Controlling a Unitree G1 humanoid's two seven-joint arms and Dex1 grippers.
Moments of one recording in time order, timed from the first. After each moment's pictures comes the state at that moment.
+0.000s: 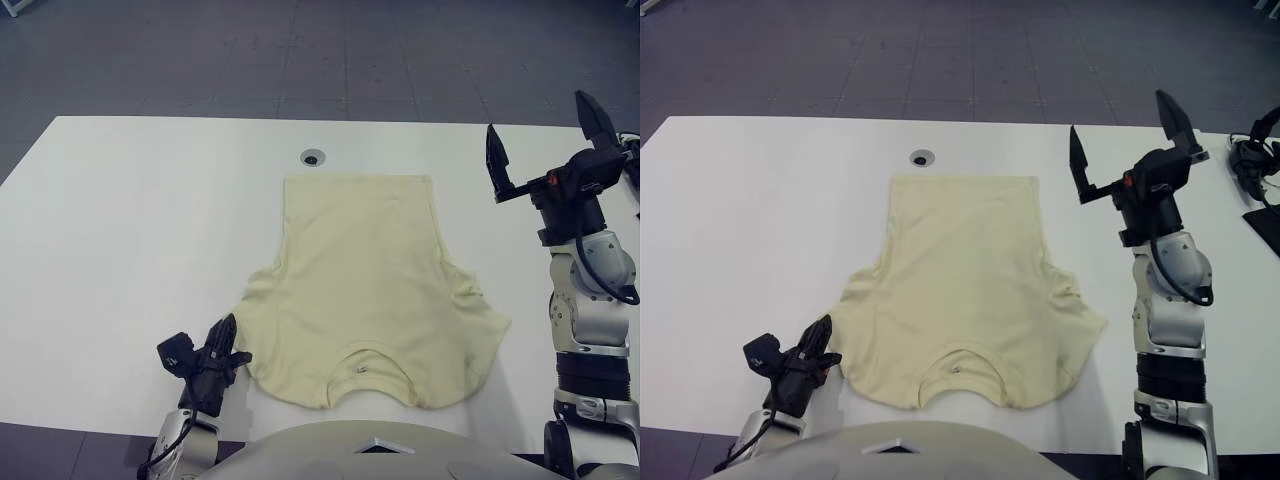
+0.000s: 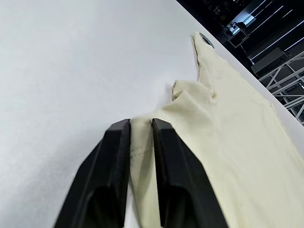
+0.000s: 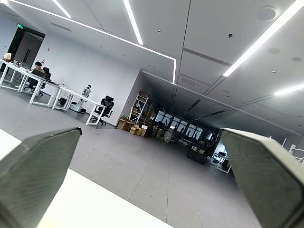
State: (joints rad) left arm 0.81 -0.02 0.05 -0.56 -0.62 0.25 -0.13; right arm -0.14 -0.49 -0.21 -0.10 0.24 -0.28 0.32
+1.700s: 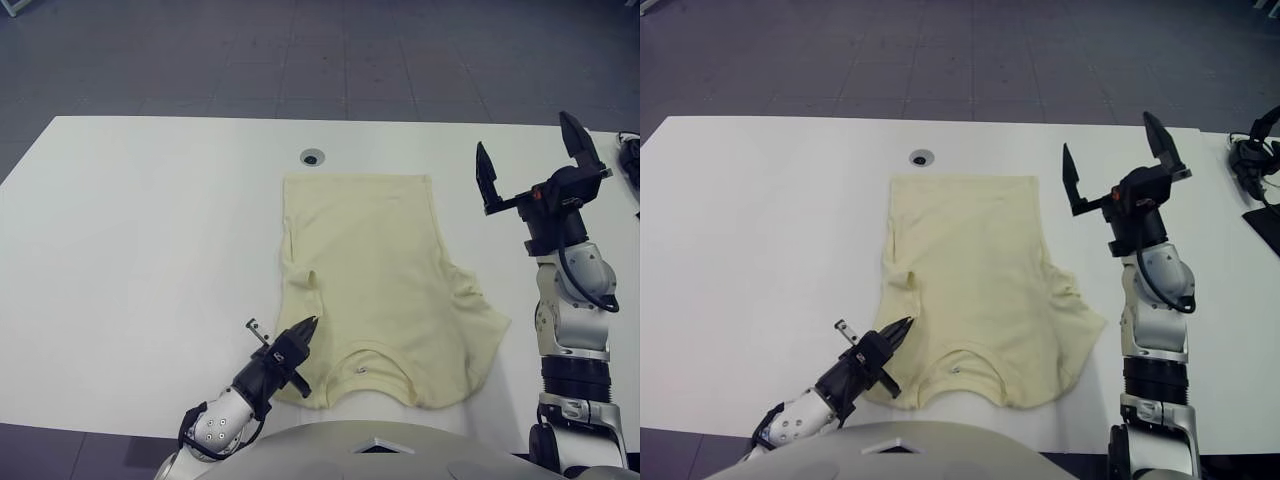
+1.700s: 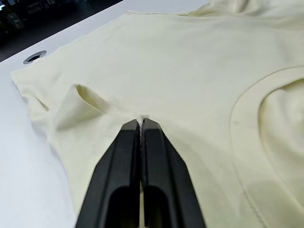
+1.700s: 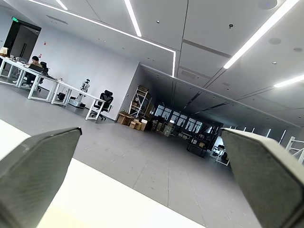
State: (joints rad) left arm 0.63 0.39 -0.38 -0.57 0.20 0.02 -0.32; right arm -0.12 -0.43 -0.22 -0.02 0.19 -0.34 0.35
